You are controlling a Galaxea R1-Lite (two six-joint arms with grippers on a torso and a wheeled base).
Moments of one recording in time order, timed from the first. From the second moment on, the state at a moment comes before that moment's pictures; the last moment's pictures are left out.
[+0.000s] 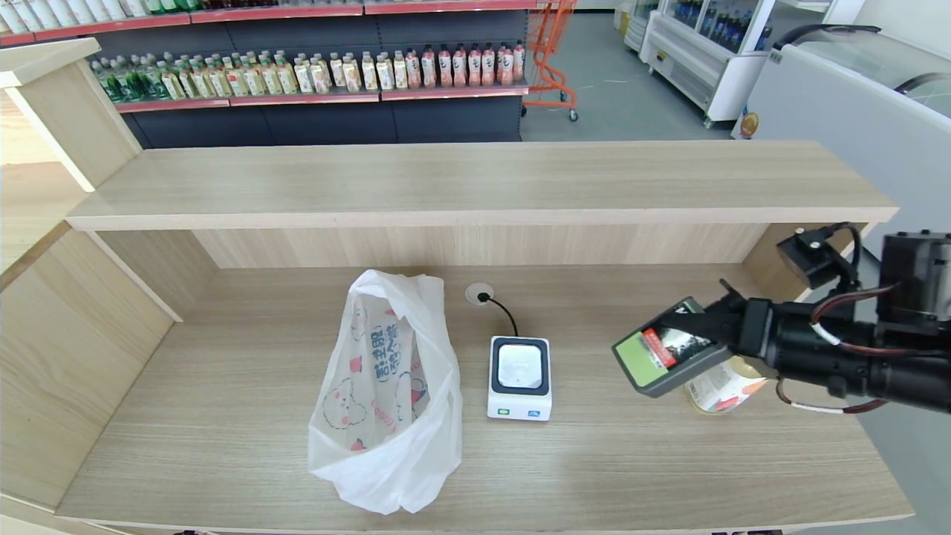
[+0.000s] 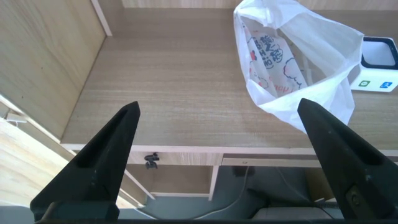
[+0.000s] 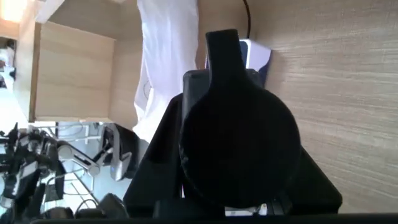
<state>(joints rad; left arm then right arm) 0.00 0.00 0.00 0.00 0.00 0.00 0.21 1.54 -0.64 -0.59 0.49 0.52</state>
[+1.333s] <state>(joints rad) 0.00 0.00 0.00 0.00 0.00 0.00 0.48 2.08 -0.89 -0.86 0.26 0.42</state>
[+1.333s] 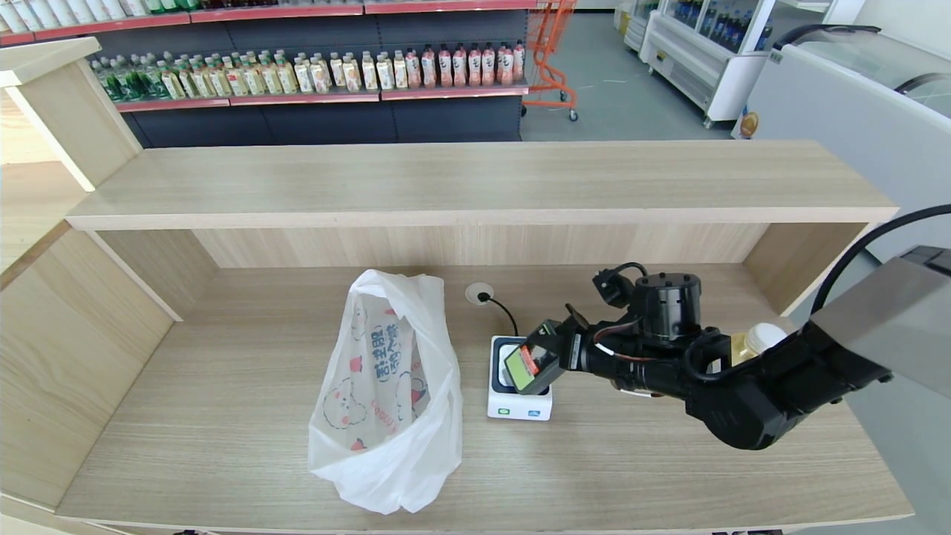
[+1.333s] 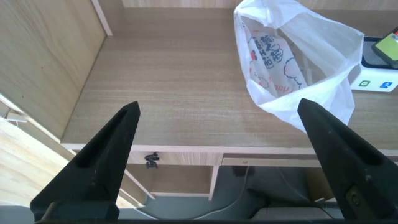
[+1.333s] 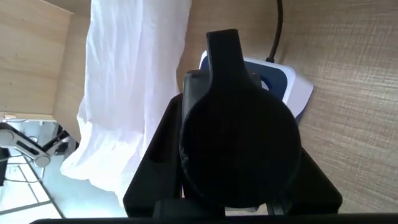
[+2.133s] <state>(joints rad) 0.00 0.00 0.00 0.00 0.00 0.00 0.46 1.80 -0.83 -0.75 0.26 0.56</state>
